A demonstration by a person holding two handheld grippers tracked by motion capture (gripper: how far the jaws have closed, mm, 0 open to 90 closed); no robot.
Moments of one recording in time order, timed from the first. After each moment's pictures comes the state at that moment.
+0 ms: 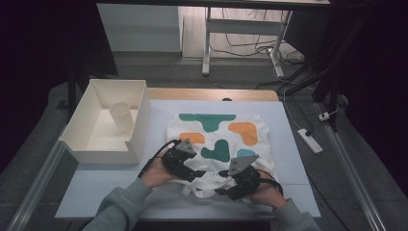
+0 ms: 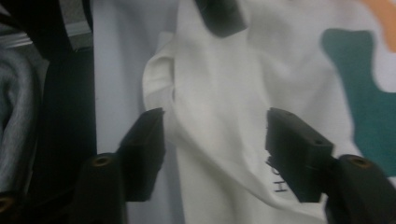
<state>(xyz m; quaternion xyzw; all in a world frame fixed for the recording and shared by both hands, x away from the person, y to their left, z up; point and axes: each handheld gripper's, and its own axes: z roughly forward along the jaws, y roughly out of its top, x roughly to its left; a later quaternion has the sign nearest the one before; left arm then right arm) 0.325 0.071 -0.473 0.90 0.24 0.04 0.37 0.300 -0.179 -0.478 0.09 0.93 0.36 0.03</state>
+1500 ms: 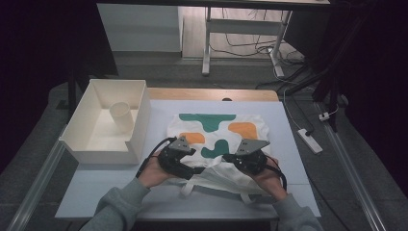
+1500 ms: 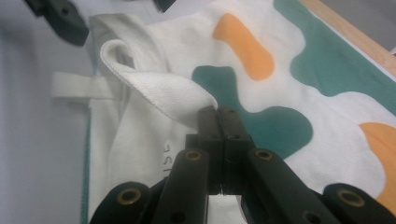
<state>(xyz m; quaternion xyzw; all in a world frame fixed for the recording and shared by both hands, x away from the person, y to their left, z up) 0.317 0.078 -0.459 0.88 0.23 0.06 0.40 0.337 -0.196 -0.454 0.15 0.89 0.40 0.16</state>
